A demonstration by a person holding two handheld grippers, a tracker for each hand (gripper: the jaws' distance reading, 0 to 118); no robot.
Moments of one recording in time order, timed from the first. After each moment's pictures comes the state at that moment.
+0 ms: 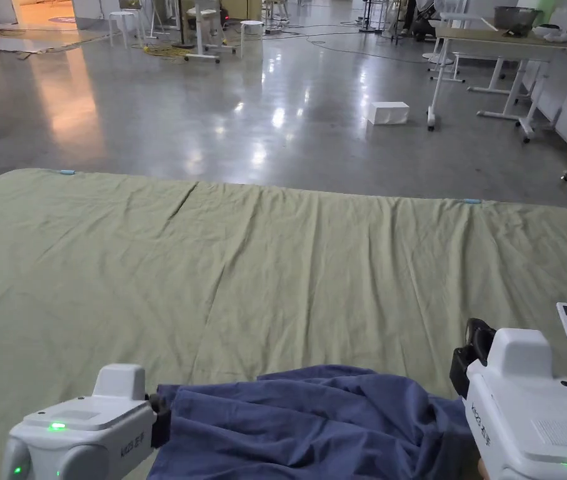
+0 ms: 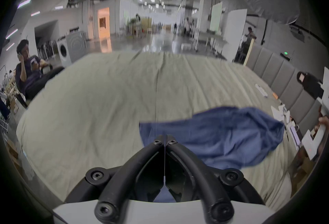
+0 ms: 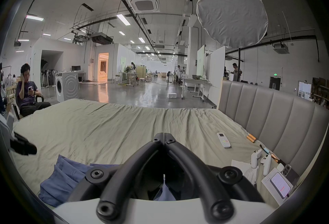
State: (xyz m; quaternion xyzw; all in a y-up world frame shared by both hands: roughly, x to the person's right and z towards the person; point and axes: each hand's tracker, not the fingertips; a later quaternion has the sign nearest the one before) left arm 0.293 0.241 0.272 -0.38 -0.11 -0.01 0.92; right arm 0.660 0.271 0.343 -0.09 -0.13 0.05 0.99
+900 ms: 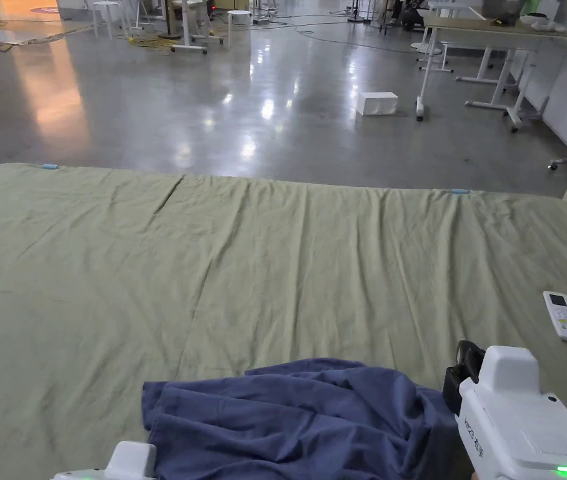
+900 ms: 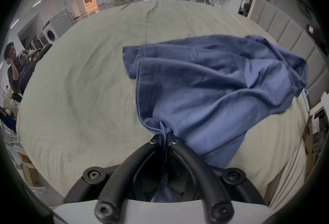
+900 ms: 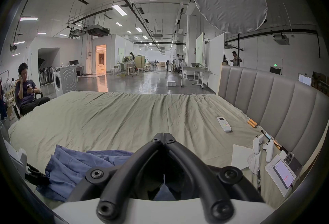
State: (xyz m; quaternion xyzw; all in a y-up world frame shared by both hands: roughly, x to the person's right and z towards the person) left arm 0.292 0.125 0.277 -0.48 -0.13 -0.05 0.87; right arm 0.683 0.241 0.344 -0.14 -0.14 0.03 0.98
